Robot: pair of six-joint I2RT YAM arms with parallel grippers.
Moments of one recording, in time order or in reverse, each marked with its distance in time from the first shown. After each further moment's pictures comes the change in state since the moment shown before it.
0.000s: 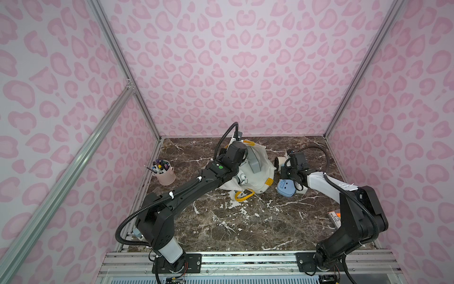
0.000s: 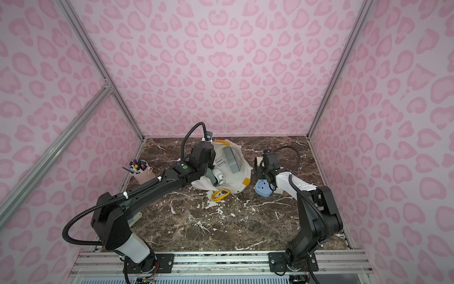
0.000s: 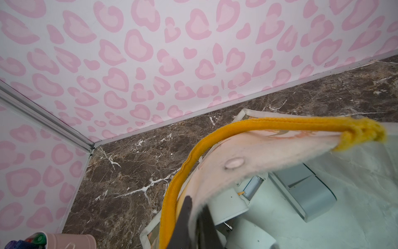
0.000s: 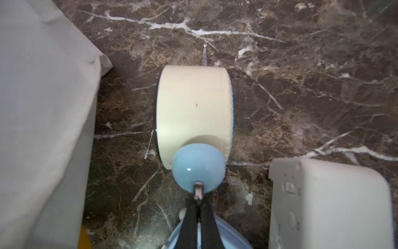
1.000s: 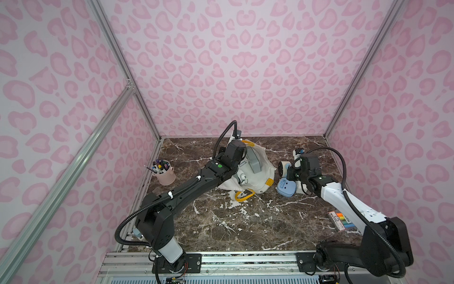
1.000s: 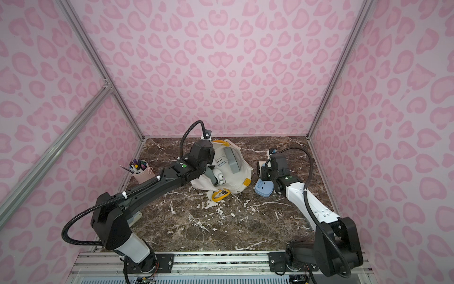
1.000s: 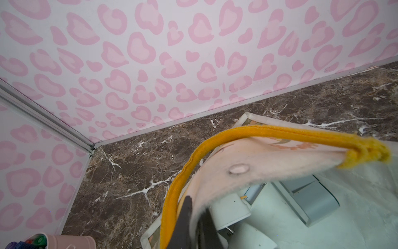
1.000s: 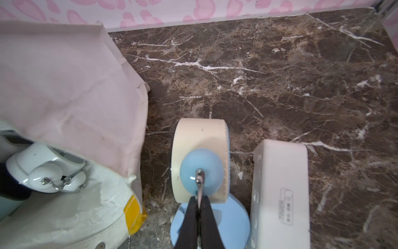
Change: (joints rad) left arm 0.010 -0.001 0.017 -0.005 0.007 -0.003; right arm -0.002 -0.269 -0.055 -0.057 -0.035 -0.001
